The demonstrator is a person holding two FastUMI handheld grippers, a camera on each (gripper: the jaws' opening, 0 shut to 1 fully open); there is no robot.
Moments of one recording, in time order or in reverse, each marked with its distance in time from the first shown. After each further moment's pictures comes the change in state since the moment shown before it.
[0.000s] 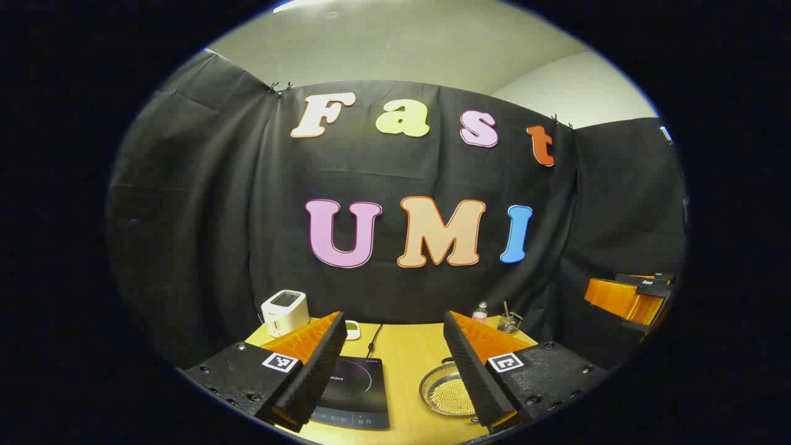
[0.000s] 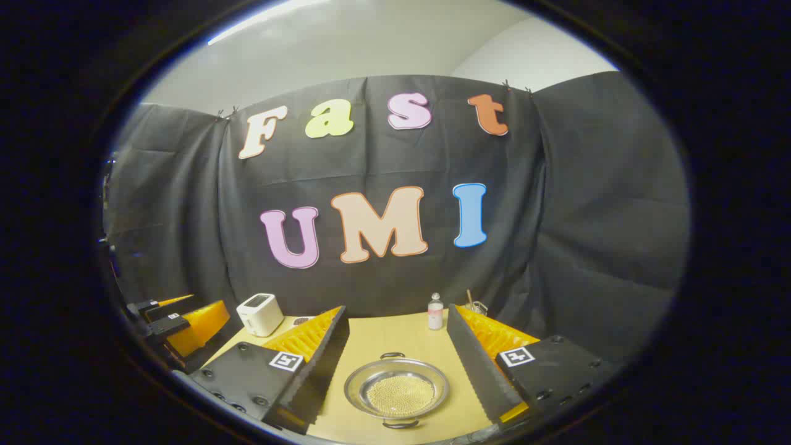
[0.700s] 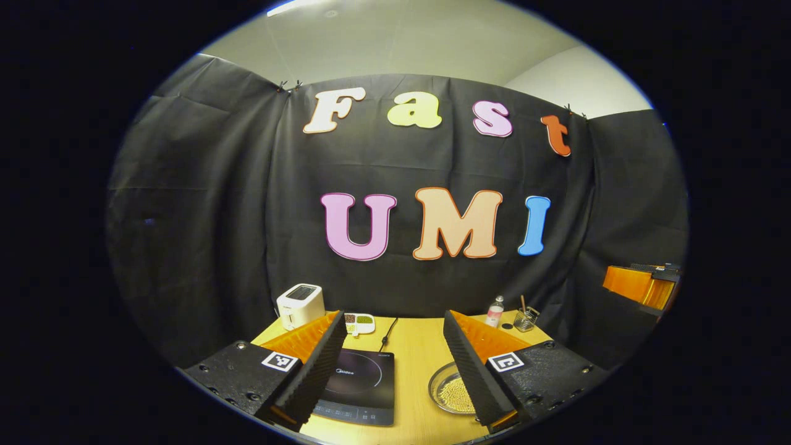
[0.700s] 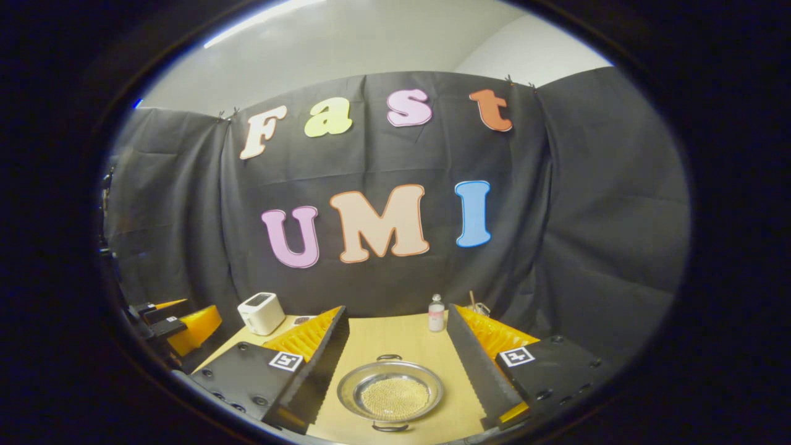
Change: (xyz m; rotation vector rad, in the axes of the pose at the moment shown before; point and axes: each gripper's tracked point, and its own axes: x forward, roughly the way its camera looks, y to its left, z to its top) left arm 0.001 0.005 -0.007 0.028 0.029 0.095; right arm 0.018 -0.019 0.003 0.023 0.015 0.039
